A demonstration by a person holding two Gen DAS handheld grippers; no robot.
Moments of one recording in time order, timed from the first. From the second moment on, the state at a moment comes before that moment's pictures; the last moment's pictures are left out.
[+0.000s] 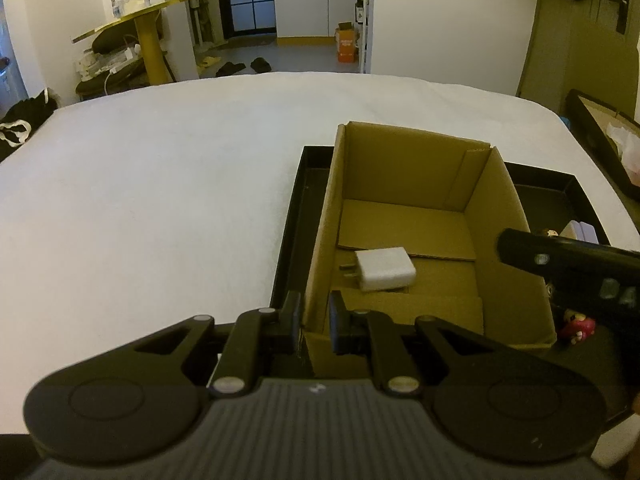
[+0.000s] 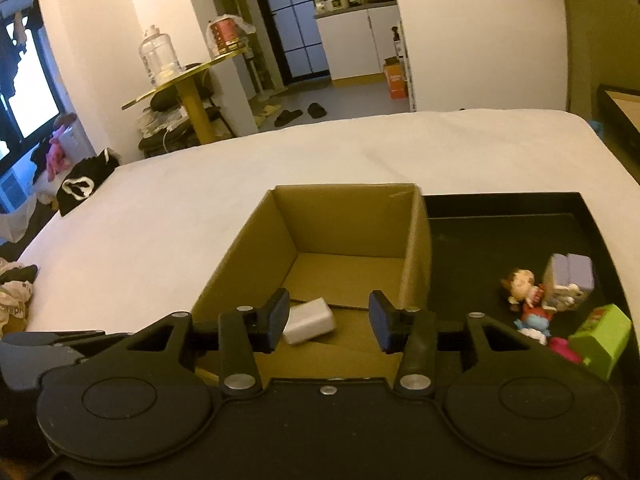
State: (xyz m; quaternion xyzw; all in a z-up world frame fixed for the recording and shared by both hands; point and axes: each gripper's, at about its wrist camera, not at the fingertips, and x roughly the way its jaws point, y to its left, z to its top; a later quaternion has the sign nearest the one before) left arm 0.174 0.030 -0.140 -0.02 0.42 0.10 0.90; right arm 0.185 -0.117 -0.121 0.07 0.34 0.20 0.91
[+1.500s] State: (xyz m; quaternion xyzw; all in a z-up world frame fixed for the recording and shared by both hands) left arm 0.198 -0.016 -0.139 0.10 0.44 0.16 0.88; right arm 0.202 -0.235 -0.211 0.20 0.40 -0.01 0.89
